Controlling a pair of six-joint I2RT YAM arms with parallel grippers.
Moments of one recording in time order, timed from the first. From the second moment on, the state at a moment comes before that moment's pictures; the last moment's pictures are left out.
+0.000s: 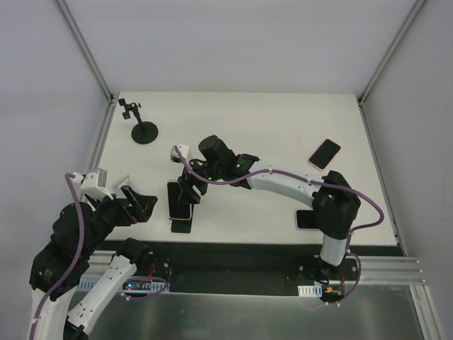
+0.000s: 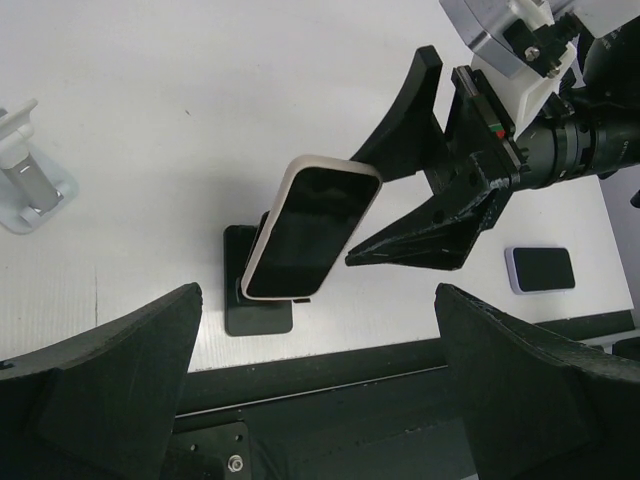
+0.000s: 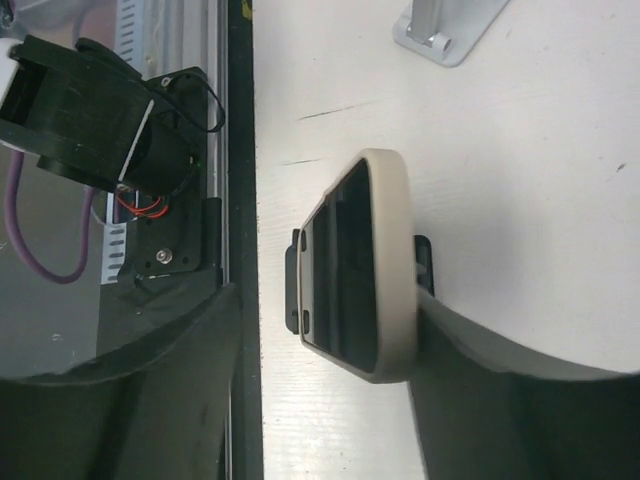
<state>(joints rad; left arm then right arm) -0.43 0.28 1.01 -1.09 -0.08 -0.55 1.02 1.84 1.44 -0.20 -0.61 -0.04</state>
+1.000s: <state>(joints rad) -0.27 0.89 1.16 -1.15 -0.34 -0.69 1.03 1.25 1.01 -0.27 0.31 0.38</state>
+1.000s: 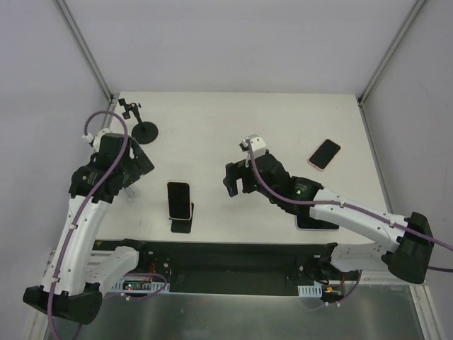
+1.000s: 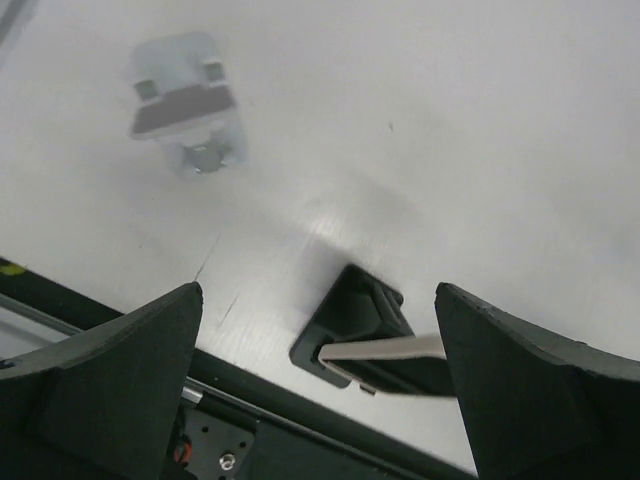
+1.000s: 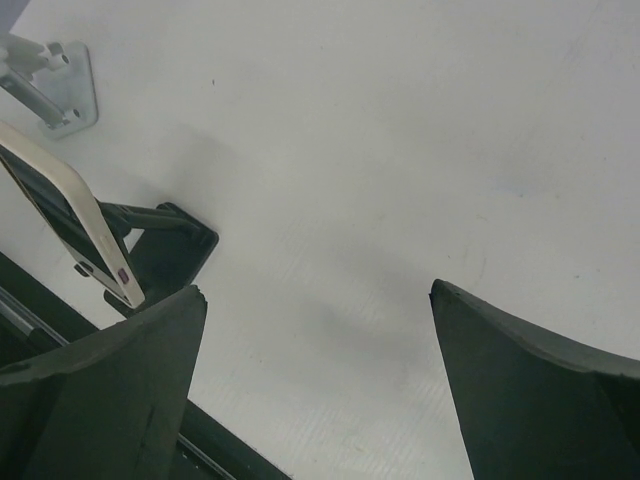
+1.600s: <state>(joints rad) 0.04 1.00 1.13 -0.96 -0.31 -0.31 1.03 0.83 0.64 -0.18 0.20 0.33</state>
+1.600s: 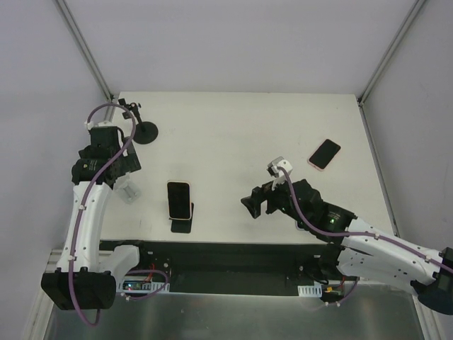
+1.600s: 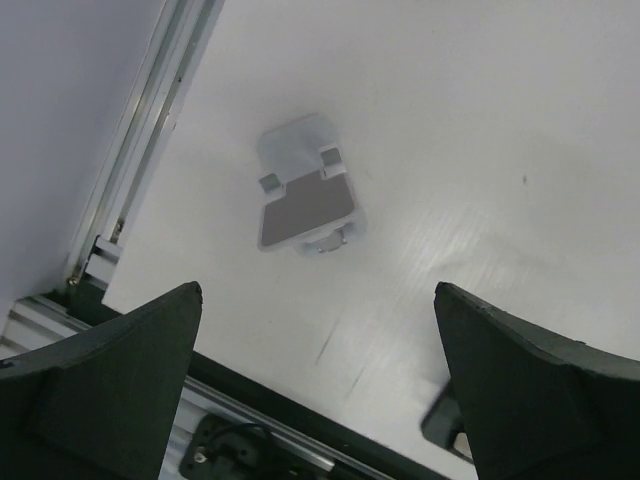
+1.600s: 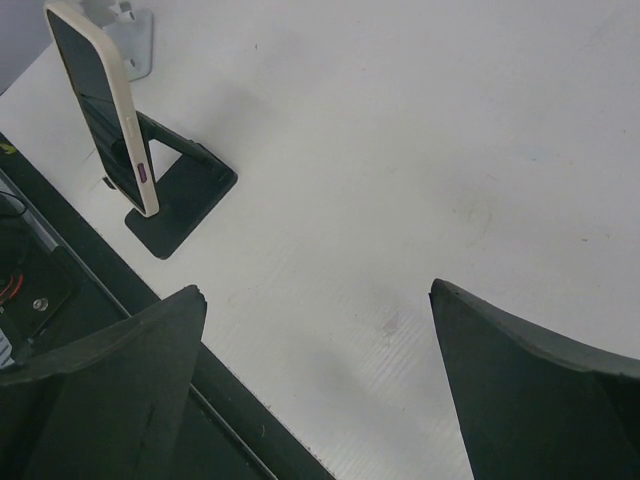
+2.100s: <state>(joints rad) 0.01 1.21 1.00 -0.92 -0.24 0.08 1.03 0.62 0.48 -0.08 0.10 0.25</state>
